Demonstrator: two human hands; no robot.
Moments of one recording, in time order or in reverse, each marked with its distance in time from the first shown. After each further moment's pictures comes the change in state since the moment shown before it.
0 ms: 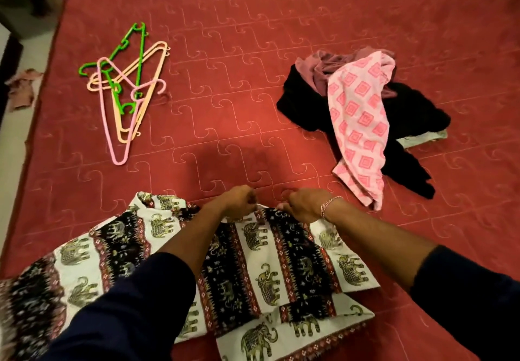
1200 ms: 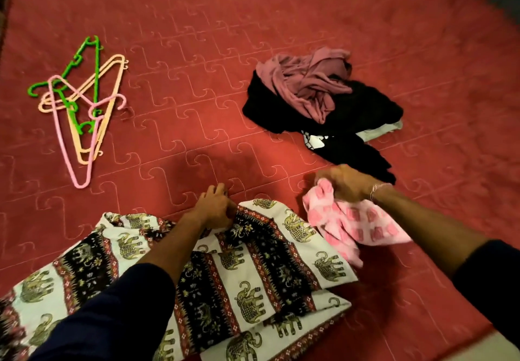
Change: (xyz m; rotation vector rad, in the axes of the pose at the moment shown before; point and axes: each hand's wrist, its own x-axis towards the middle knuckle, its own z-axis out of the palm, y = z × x) left_hand 0.004 0.019 0.002 0.472 0.033 -0.030; right_hand -0.065 0.158 0.028 0.395 0.302 0.183
